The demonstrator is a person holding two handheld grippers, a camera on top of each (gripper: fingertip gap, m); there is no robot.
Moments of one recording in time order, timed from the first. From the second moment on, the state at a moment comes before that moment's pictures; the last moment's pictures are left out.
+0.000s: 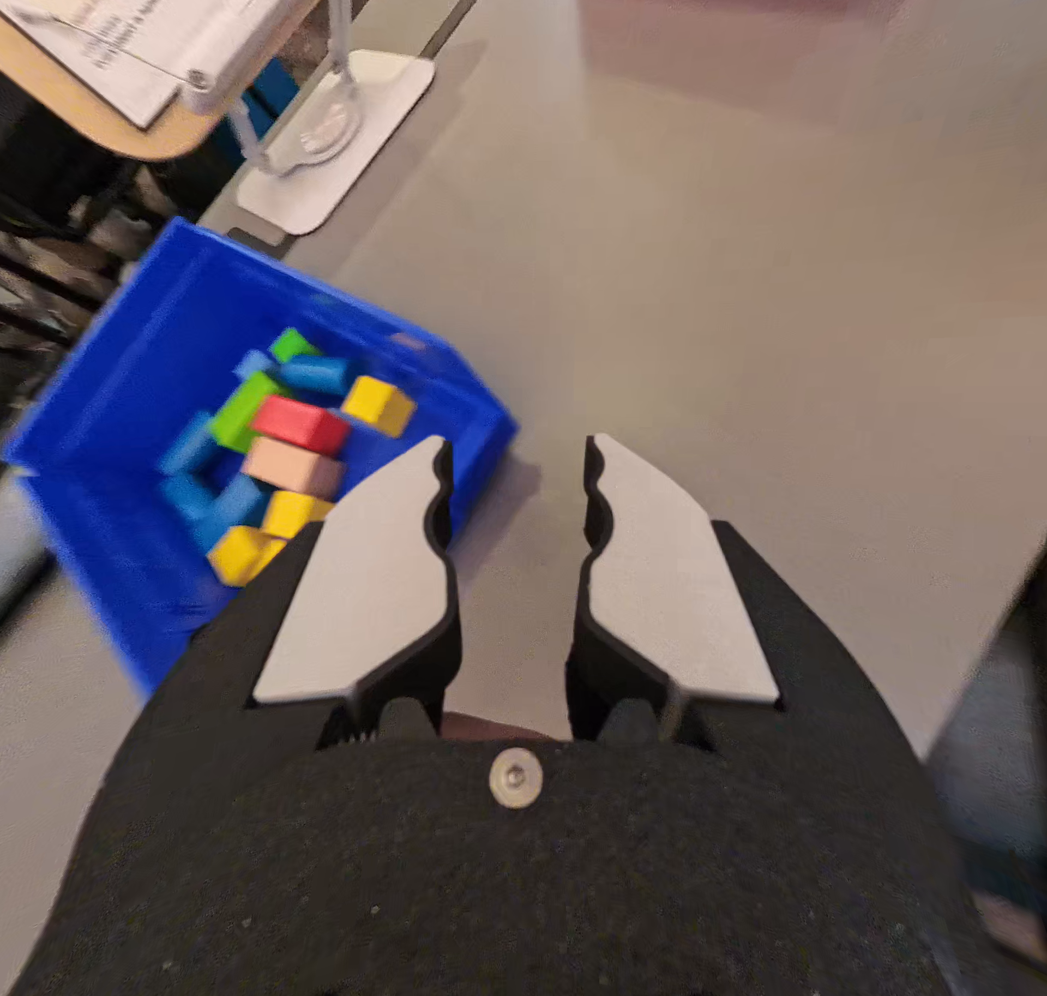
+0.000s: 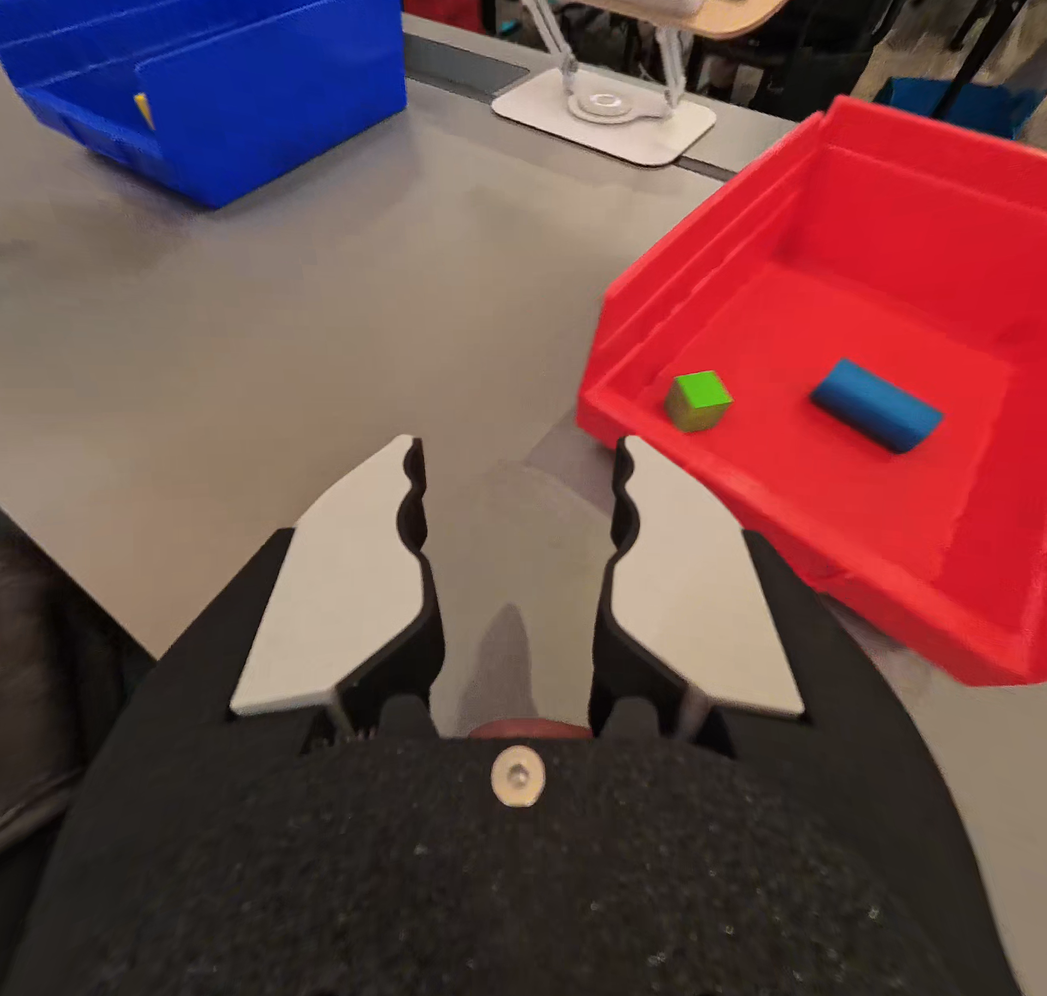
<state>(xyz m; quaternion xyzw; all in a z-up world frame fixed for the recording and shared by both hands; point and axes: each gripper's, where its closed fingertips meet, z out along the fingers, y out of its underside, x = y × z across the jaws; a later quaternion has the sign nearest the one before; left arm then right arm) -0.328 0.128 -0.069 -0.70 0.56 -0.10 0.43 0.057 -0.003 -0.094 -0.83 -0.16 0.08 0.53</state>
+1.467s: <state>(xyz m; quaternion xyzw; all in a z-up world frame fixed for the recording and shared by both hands) -0.336 0.215 -0.041 -0.61 0.60 -0.21 0.48 0.004 0.016 -0.102 -0.81 -0.14 0.29 0.49</state>
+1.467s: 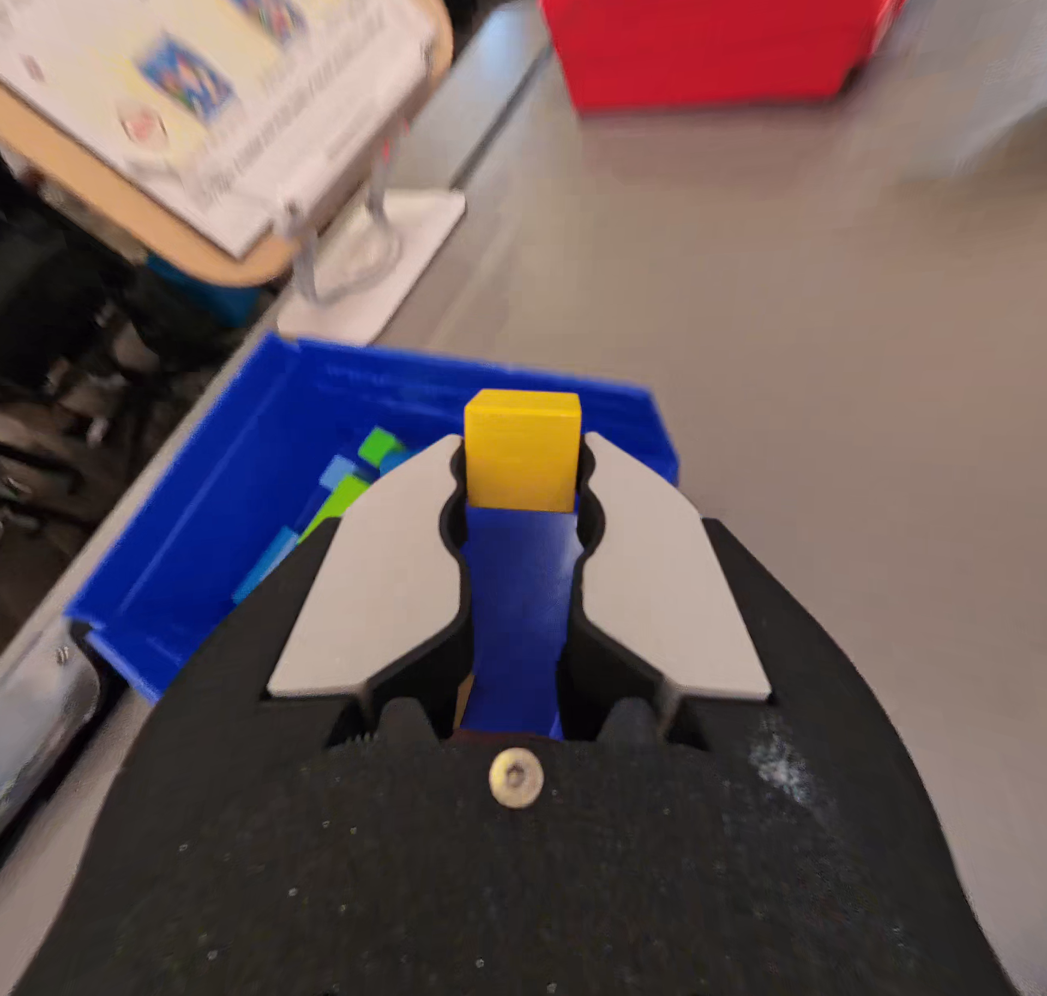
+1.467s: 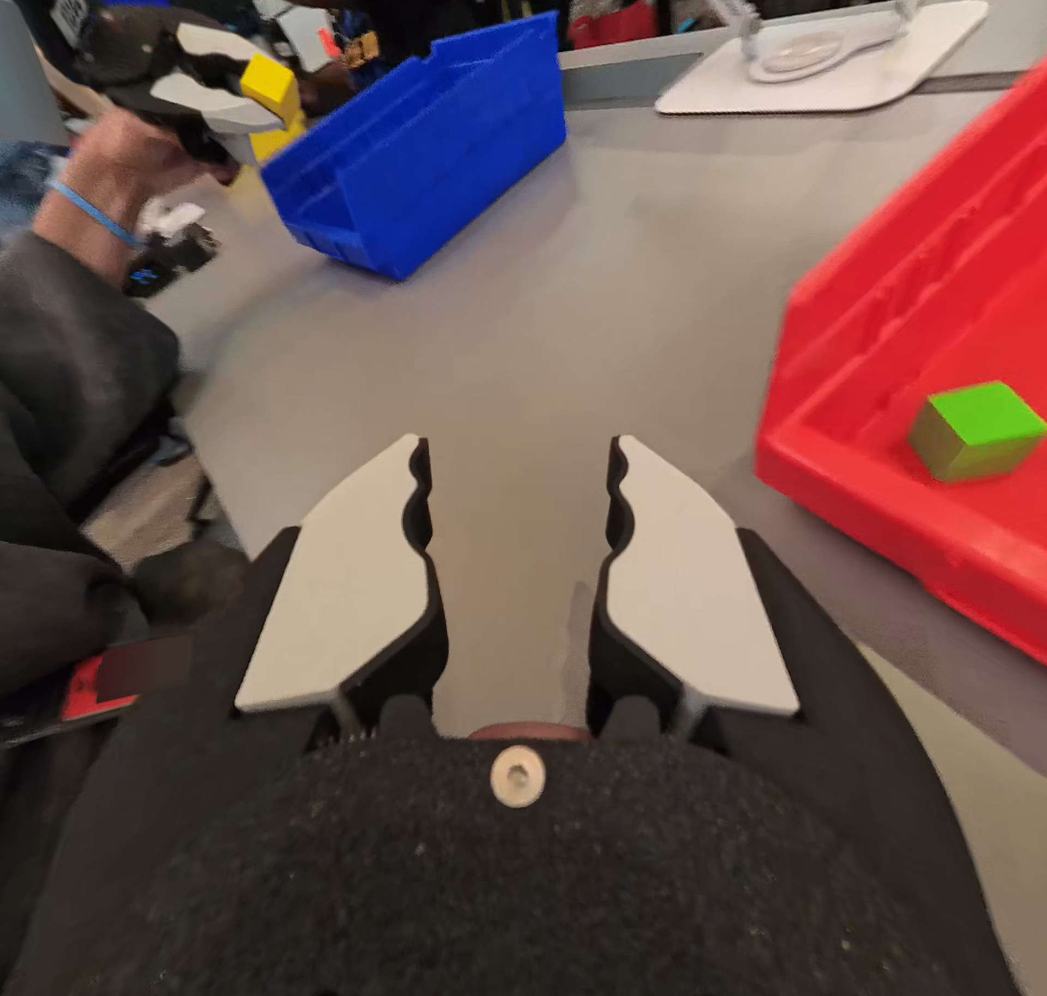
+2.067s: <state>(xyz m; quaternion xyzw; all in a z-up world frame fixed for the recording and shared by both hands) -0.144 0.090 0.009 -0.41 0.68 -0.31 0.52 -0.168 0.081 0.028 -0.57 -0.13 0.77 0.26</state>
